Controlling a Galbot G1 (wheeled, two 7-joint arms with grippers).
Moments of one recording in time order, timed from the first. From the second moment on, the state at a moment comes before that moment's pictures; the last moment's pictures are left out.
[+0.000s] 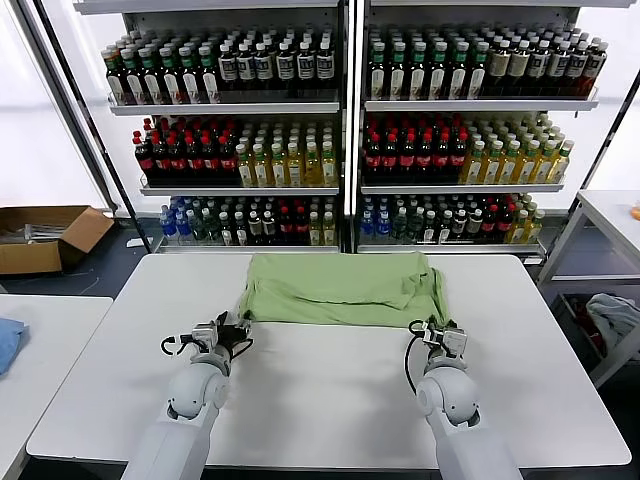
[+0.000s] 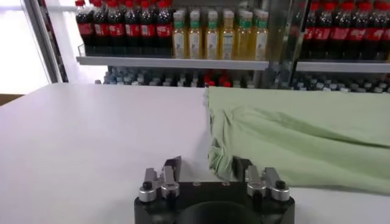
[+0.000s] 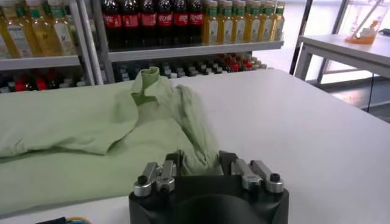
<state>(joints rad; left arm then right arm) 0.95 -1.33 -0.35 -1.53 -0.35 0.48 -0.19 -1.01 1.40 0.35 1.63 0.38 -0.53 0.54</state>
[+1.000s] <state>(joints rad) 1.19 -1.26 -0.37 -1.78 -0.31 0.44 -0.08 -1.29 1.42 0.36 1.94 0.35 -0.58 0.59</state>
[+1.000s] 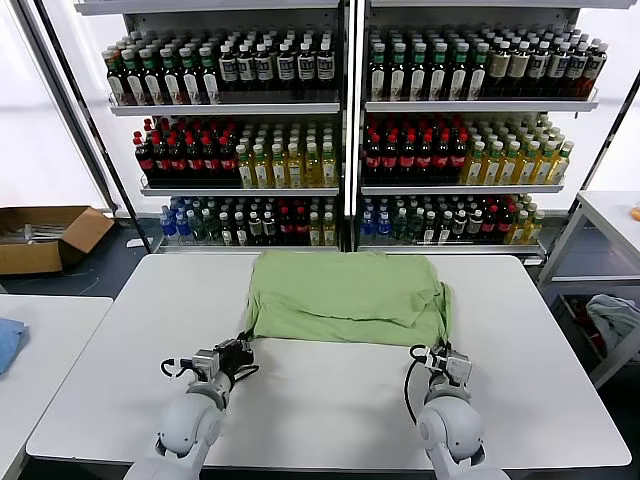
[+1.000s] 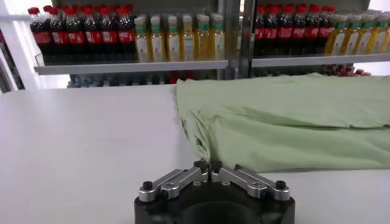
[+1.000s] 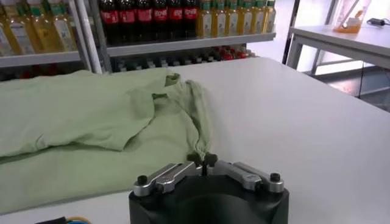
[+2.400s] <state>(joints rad) 1.67 -1.30 -0.45 -2.30 -0.25 0.42 -0.16 -1.64 1.35 0.40 2.30 0.22 -0.58 0.60</state>
